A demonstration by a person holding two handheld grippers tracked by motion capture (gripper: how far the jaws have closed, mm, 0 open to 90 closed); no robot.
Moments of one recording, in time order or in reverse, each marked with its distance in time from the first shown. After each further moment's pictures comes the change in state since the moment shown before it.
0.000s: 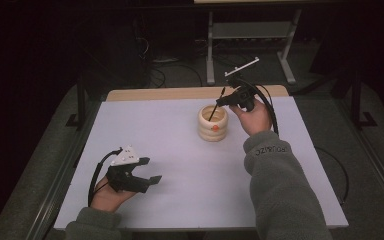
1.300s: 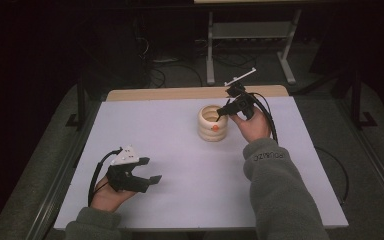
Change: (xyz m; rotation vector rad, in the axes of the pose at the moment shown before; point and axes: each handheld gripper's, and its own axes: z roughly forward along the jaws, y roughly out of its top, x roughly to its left) left arm 0.002 0.000 0.001 0.013 0.000 0.009; right arm -0.008 -0.023 0.021 0.054 -0.068 0.032
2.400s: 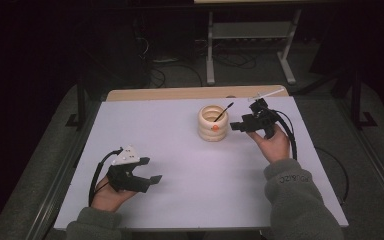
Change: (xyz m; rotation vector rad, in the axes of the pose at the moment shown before) left arm -0.002 0.000 0.002 -0.004 0.006 -0.019; right arm -0.015 -0.069 -0.031 -0.112 0.057 0.024
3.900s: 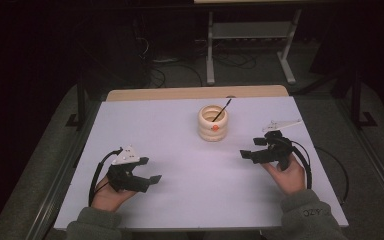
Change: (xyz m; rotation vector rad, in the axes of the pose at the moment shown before) left arm 0.002 -0.003 0.003 0.009 0.010 -0.008; right arm 0.016 -0.082 -0.026 -0.054 0.037 -0.052
